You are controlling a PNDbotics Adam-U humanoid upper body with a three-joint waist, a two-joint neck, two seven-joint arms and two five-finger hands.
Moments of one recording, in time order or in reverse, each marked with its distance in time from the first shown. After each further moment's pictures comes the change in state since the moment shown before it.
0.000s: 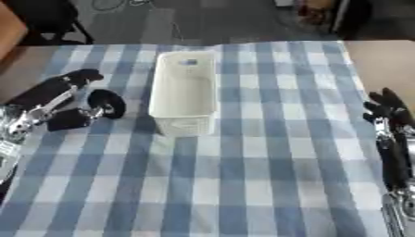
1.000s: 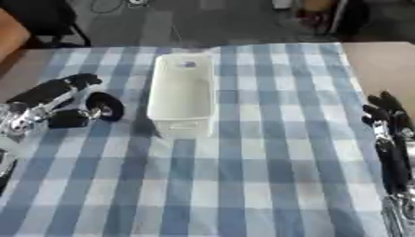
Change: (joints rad) left arm -0.062 0.046 -0.014 0.119 -0.027 -0.016 -0.011; right arm 0.000 0.000 0.000 0.004 0.000 -0.002 0.006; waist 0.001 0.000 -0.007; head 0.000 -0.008
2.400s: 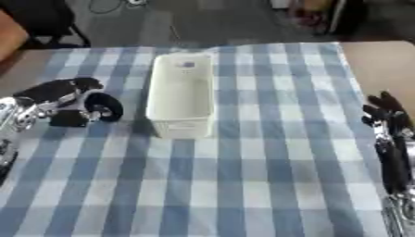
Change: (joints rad) left arm -0.091 0.016 -0.050 0.152 -0.071 -0.053 -0.023; right arm 0.000 0.000 0.000 0.000 0.000 0.000 0.001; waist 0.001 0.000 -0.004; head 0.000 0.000
